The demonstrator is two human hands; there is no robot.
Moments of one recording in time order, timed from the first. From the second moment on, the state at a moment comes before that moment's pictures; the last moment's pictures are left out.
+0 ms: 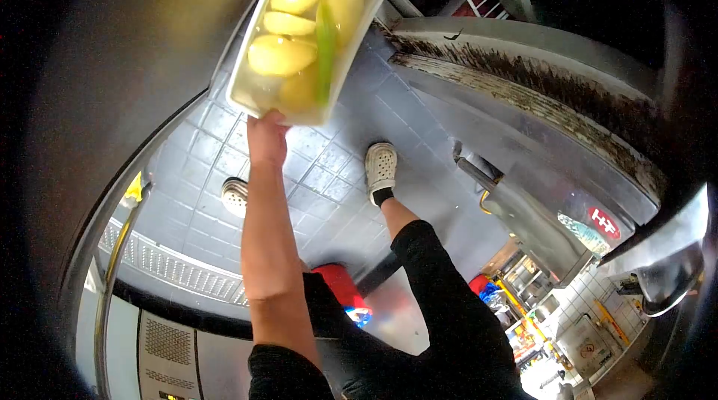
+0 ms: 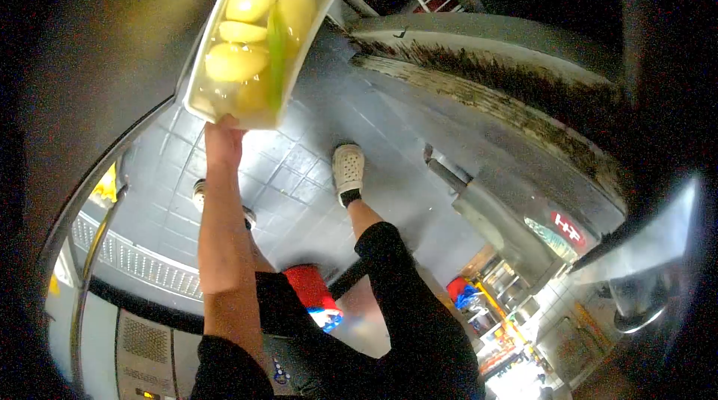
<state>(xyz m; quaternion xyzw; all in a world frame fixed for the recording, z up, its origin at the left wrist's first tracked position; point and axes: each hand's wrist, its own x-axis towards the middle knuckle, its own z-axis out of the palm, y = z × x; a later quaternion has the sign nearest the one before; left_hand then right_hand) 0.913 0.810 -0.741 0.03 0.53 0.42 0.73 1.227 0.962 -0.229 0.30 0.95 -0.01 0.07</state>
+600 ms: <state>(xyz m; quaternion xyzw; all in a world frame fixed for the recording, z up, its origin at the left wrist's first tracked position) 0.783 0.537 -0.387 -0.12 0.55 0.55 0.62 1.197 0.922 -0.209 0.47 0.88 0.04 -0.06</state>
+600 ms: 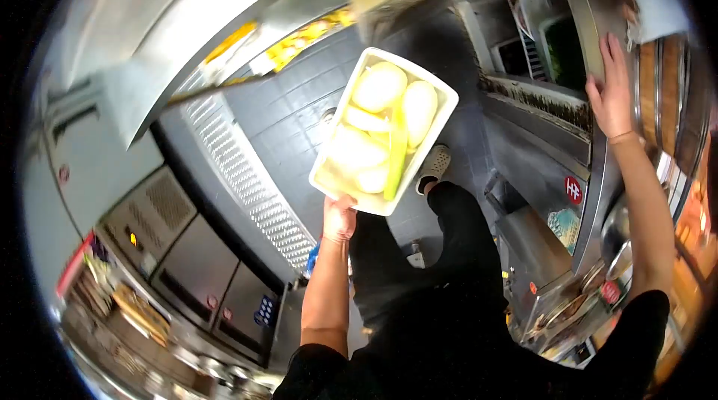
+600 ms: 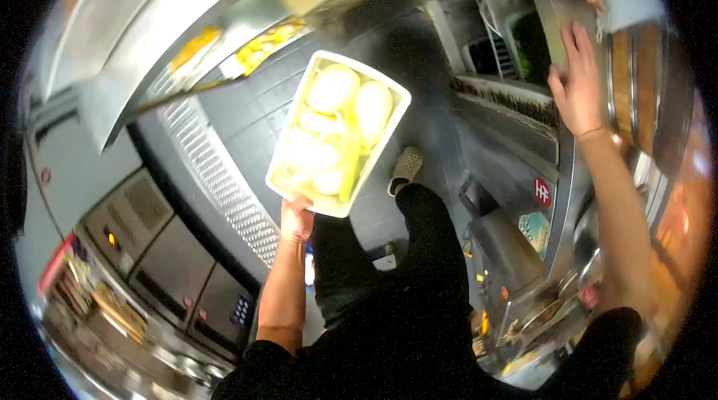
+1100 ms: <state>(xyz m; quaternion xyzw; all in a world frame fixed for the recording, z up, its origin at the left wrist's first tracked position) 0.687 0.388 -0.182 -0.24 0.51 0.73 0.39 0.805 0.906 -0.205 0.25 0.96 -0.05 -0.09</state>
